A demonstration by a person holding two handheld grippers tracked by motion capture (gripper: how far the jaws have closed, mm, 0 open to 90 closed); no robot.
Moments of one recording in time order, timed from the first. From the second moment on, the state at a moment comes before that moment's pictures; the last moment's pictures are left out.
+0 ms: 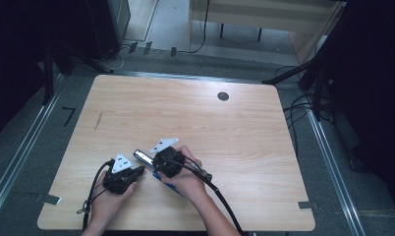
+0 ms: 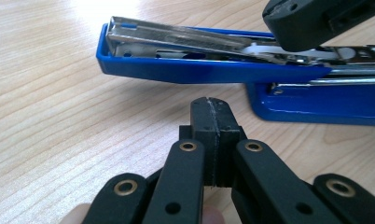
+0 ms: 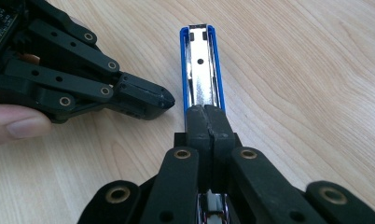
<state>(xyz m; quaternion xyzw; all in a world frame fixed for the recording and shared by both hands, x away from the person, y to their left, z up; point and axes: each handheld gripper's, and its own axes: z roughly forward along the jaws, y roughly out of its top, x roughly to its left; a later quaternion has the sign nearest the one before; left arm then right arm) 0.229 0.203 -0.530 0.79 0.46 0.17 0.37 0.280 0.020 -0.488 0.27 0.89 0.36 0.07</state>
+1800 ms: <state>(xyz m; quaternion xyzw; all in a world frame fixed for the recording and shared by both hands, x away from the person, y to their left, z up) 0.238 0.201 -0.525 0.77 0.48 0.16 0.39 0.275 0.023 -0.488 0.28 0.89 0.36 0.08</state>
